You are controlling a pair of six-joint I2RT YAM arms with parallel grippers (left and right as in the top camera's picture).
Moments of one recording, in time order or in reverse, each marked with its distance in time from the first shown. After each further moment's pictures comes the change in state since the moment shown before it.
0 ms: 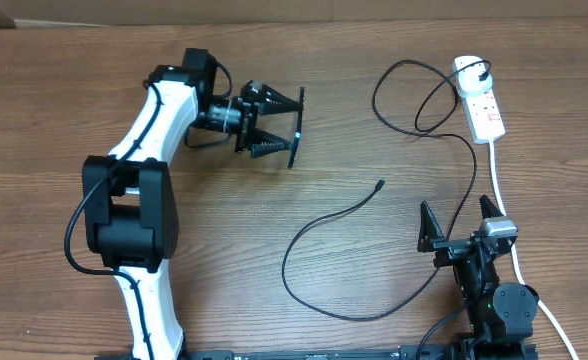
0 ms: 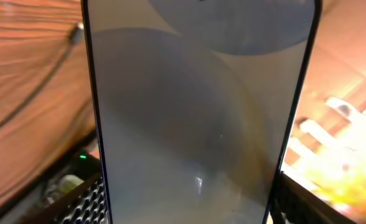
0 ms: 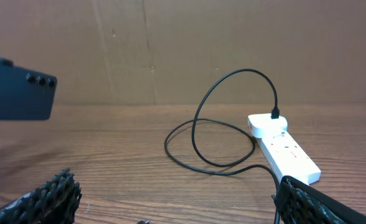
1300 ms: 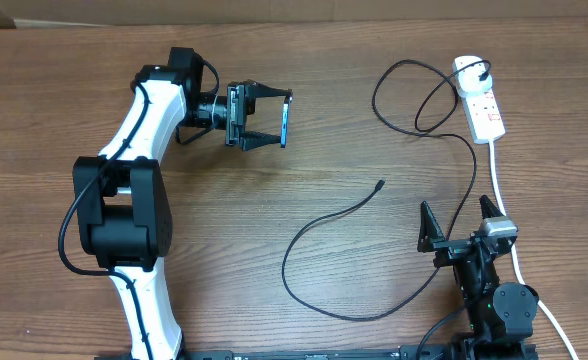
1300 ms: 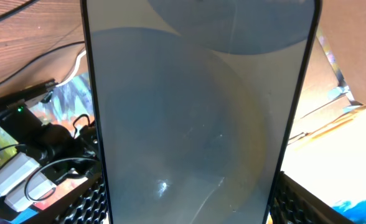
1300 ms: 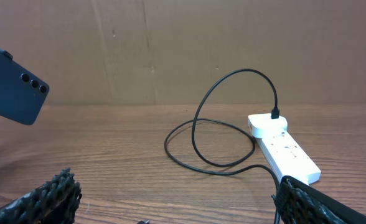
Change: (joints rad) left arm 0.033 0.000 0.000 0.010 0.069 -0.374; right arm 0.000 0.000 0.000 0.000 0.000 0.000
